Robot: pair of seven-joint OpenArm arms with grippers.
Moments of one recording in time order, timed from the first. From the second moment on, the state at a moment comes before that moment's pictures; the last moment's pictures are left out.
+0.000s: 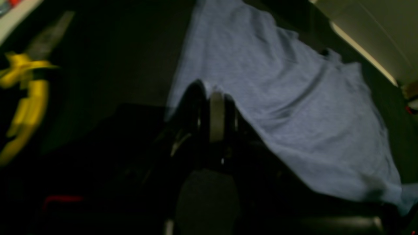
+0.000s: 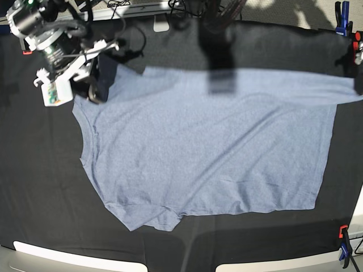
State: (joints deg) left arm 28.8 -18.4 -43.9 87.2 -63.3 -42.2 33.0; right arm -28.0 0.0 30.6 134.2 33.7 38.5 -55.4
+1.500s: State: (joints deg) left arm 17.0 -15.4 -34.5 87.2 -39.9 -30.2 23.9; right arm 0.4 12.7 10.8 100.1 24.7 38.3 -49.3
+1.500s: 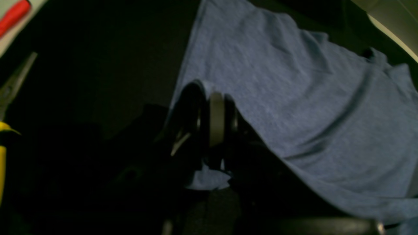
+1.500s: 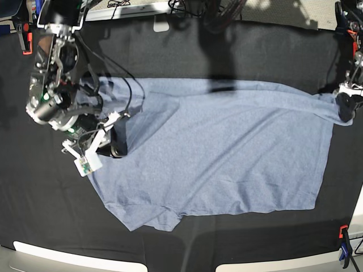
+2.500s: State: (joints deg) left arm 7.5 -15.3 -33.9 73.0 -38.8 -30.1 21.7; right arm 4.2 13.1 11.0 96.8 16.6 33.5 -51.0
